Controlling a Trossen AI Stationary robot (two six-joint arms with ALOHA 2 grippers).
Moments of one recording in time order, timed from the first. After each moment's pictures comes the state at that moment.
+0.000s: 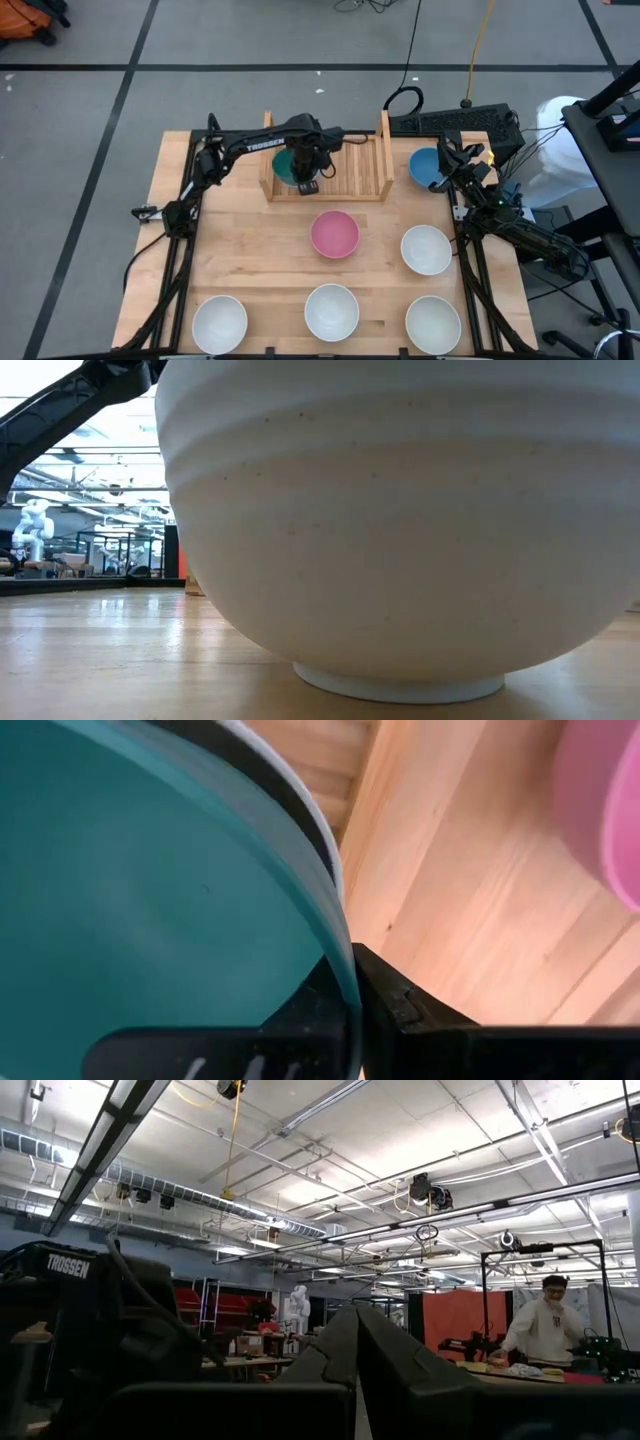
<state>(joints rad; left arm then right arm) 0.38 2.24 2.10 -1.56 0.13 0.10 -0.58 0.11 0.02 0.66 0.13 -0.14</state>
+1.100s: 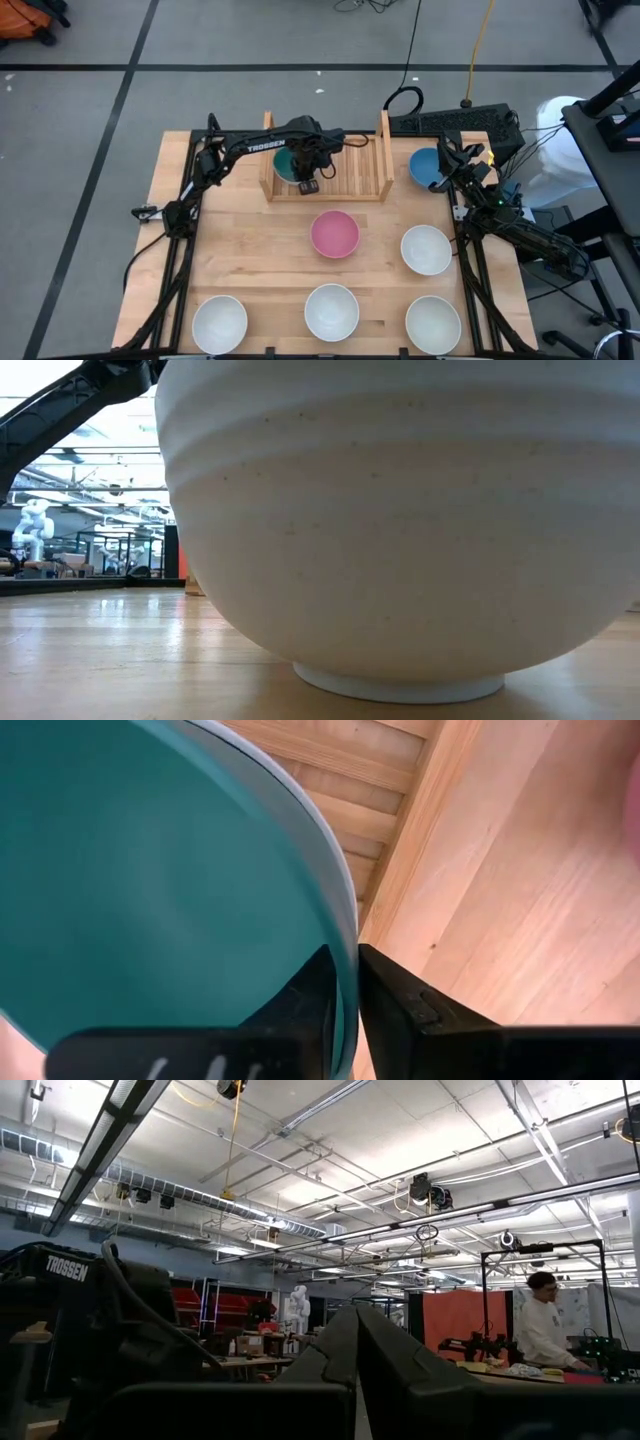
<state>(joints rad) 0.38 2.24 2.08 -1.52 0.03 0.10 -0.58 0.11 0.02 0.66 0.13 -0.14</state>
